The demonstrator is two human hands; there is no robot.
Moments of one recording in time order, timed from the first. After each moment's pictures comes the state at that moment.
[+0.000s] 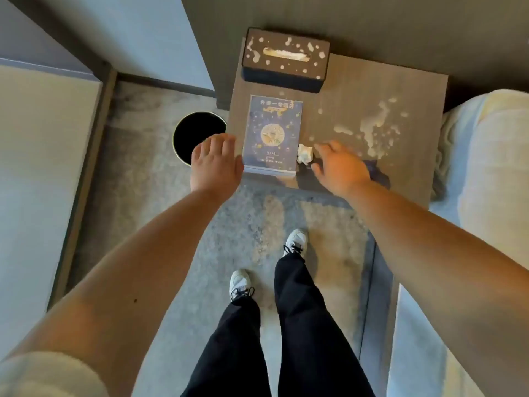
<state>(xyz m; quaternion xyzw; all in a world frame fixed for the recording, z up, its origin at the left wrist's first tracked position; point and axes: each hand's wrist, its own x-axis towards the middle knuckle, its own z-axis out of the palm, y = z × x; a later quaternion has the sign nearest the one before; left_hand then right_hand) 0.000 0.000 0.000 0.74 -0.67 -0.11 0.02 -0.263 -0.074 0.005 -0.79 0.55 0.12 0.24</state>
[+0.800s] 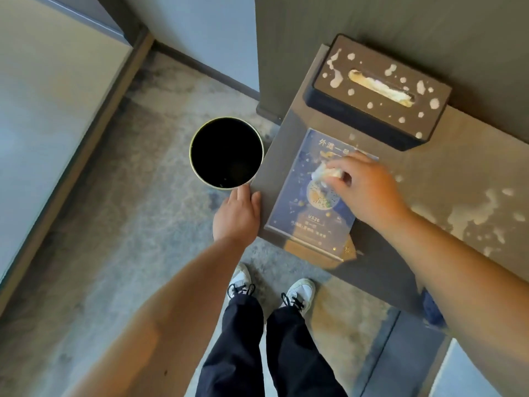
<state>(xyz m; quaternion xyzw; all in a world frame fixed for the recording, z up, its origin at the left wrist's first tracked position) 0.016 -0.046 -0.163 0.86 -0.40 -0.29 0.09 -0.167 -0.197 -0.078 -0.84 0.44 -0.02 0.32</state>
